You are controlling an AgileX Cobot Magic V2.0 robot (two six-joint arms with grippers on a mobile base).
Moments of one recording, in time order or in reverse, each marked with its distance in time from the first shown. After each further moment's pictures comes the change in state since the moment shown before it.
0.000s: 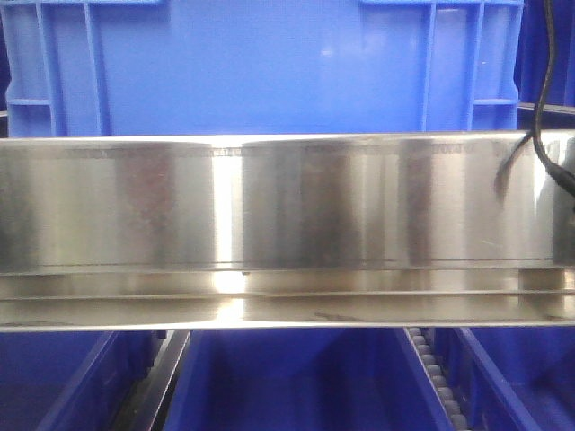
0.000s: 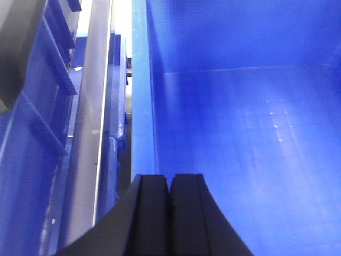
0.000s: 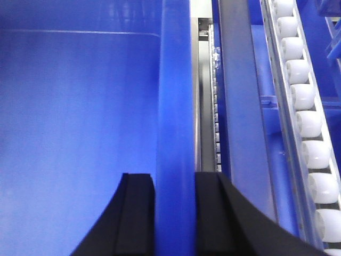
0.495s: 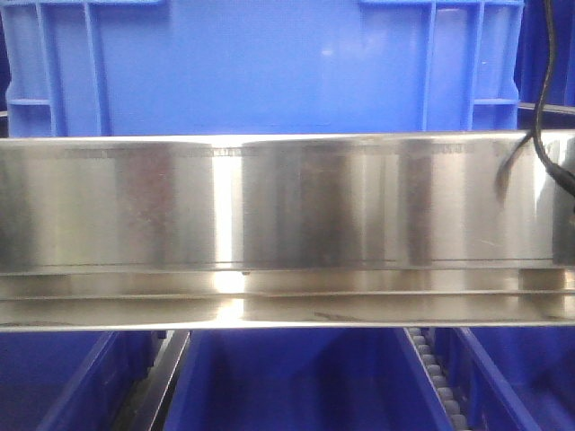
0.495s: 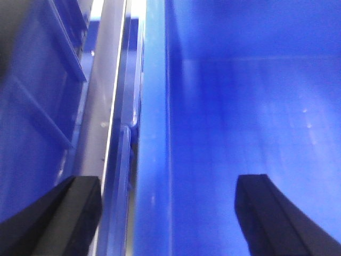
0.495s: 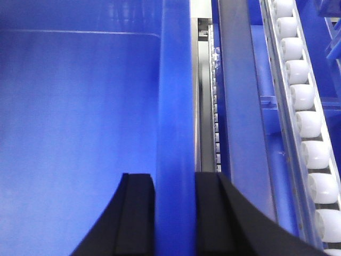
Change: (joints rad) left arm 0.000 0.089 -0.002 0.049 0.000 -0.056; right arm 0.000 0.000 0.000 -0.002 0.000 0.000
